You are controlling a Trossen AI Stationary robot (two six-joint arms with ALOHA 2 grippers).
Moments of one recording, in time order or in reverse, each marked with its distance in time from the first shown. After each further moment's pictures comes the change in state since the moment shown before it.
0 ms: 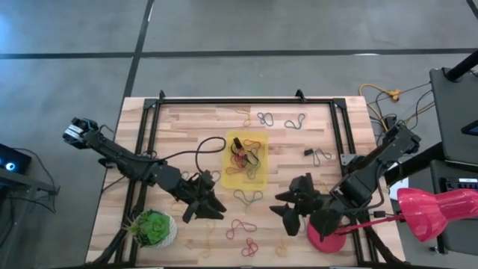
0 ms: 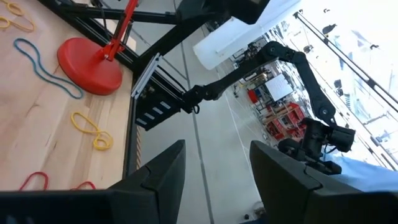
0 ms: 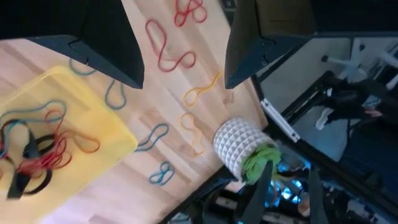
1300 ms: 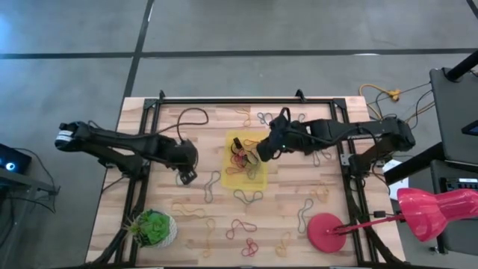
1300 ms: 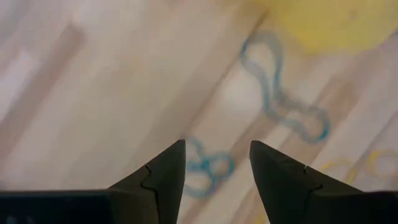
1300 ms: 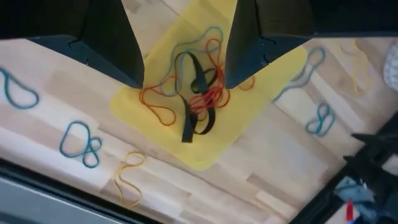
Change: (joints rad) left arm 0.348 -0.089 0.017 -1.287 -0.184 0.227; right arm -0.648 0.002 0.000 -0.193 -0.241 -0.303
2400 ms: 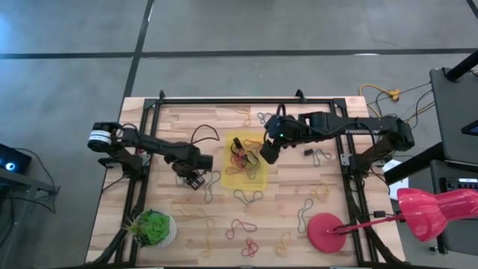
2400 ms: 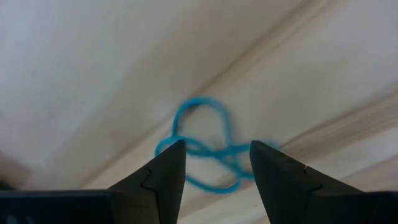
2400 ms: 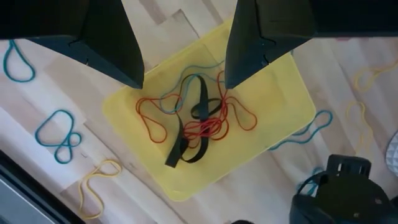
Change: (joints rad) left arm 0.091 0.408 -0.093 0.076 0.207 -0.121; right arm -0.095 0.000 -0.012 -0.004 -0.231 -0.320
